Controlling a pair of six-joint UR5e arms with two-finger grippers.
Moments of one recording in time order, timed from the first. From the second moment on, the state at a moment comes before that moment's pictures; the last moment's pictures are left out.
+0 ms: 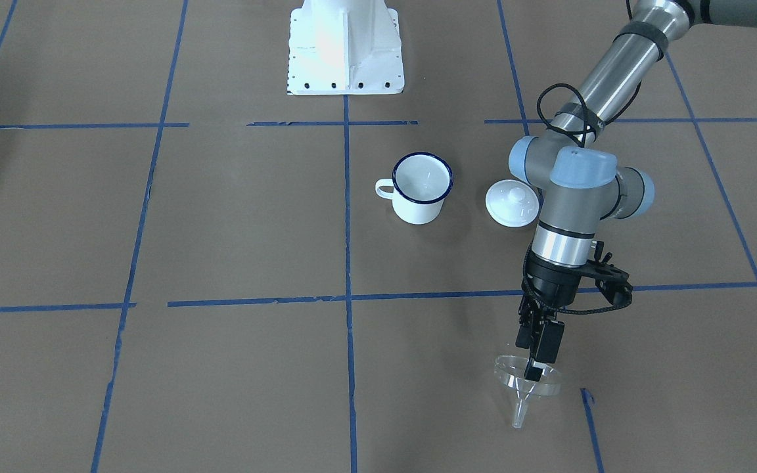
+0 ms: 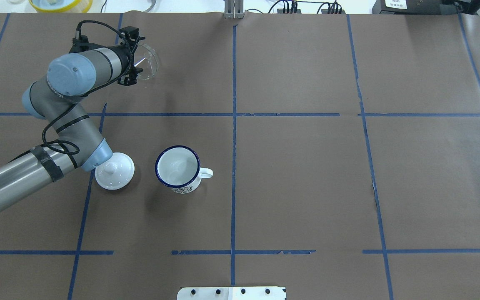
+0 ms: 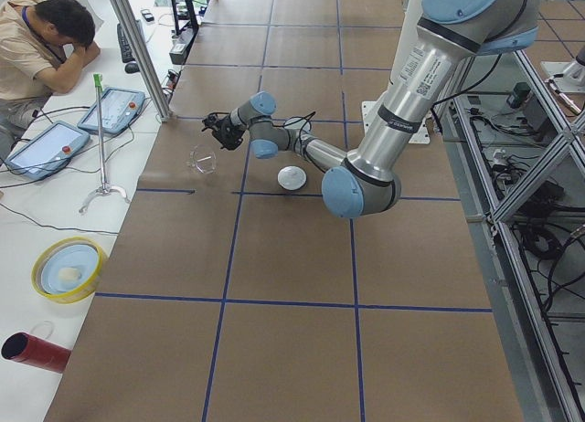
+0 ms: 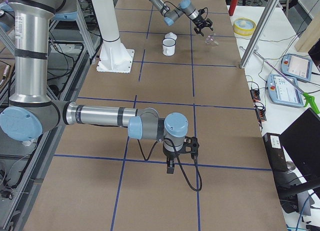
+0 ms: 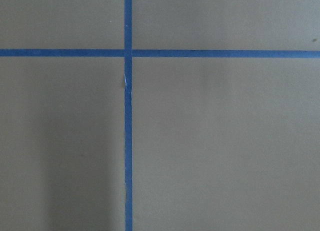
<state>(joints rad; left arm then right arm) -0.80 -2.20 -1.12 -2.62 -1.47 -2.37 1.57 -1.68 1.66 -1.57 2.29 0.01</state>
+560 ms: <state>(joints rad) -0.82 -2.24 -1.03 -2.69 -1.47 -2.37 1.57 -1.68 1.66 -1.57 2.29 0.01</state>
